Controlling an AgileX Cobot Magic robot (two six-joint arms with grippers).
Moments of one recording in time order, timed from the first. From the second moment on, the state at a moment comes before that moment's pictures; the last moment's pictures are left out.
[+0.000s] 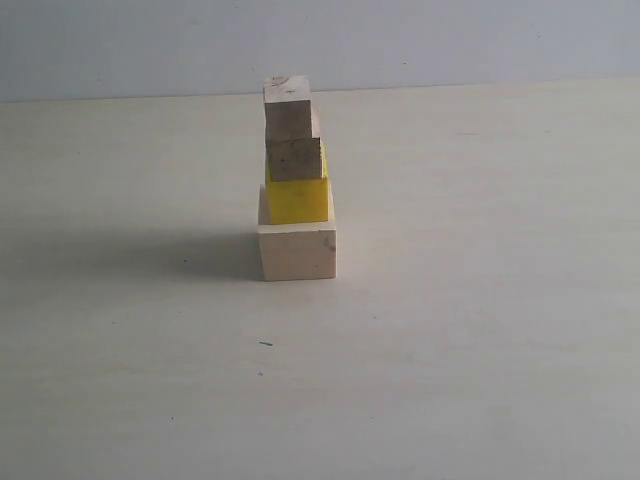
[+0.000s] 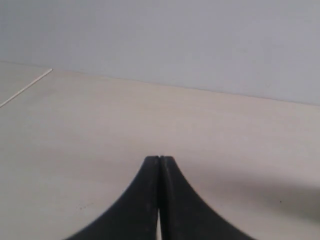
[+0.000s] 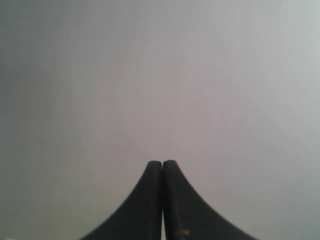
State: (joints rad) left arm 0.14 0.00 -0.04 -0.18 0.32 0.10; right arm 0.32 0.00 -1.01 -0.21 0.80 0.00
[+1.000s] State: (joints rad) left arm 0.09 0.00 0.00 -0.11 0.36 0.01; right arm 0.32 0.00 -1.01 -0.21 0.80 0.00
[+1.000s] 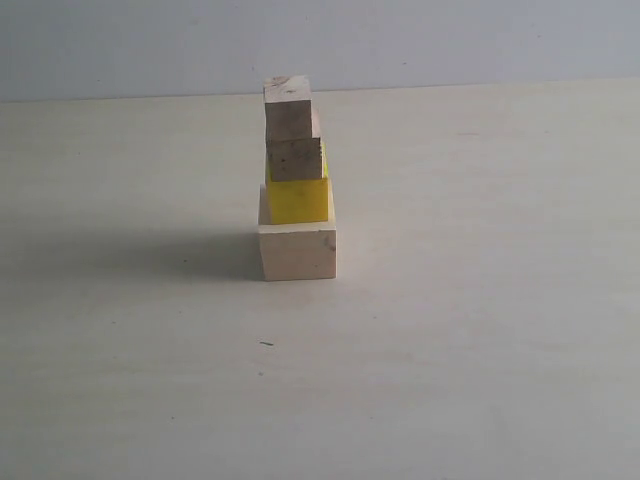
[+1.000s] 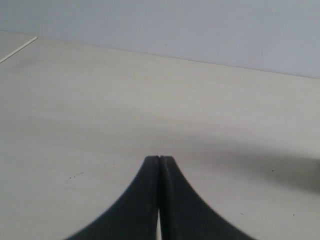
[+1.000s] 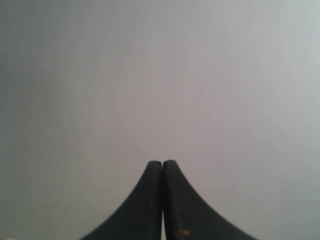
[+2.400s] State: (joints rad) left arm 0.09 0.00 0.00 -0.11 0.36 0.00; right arm 0.32 0.00 -1.01 -0.21 0.80 0.01
